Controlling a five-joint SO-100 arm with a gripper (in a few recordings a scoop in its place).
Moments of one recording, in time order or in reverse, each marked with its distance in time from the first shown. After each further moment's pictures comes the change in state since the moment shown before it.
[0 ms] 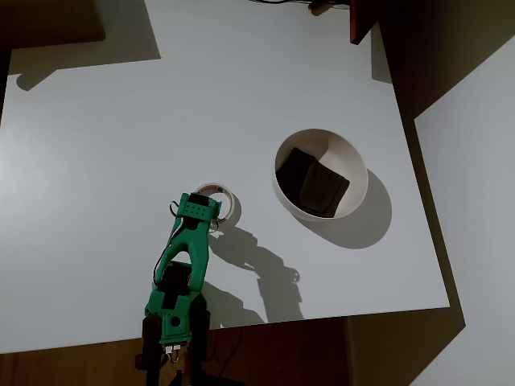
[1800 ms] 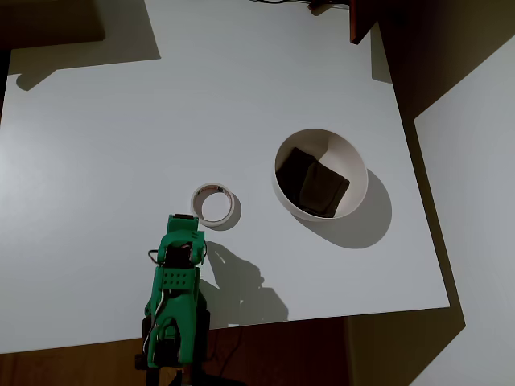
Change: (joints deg) arm -7.6 60.1 17.8 16.8 -5.7
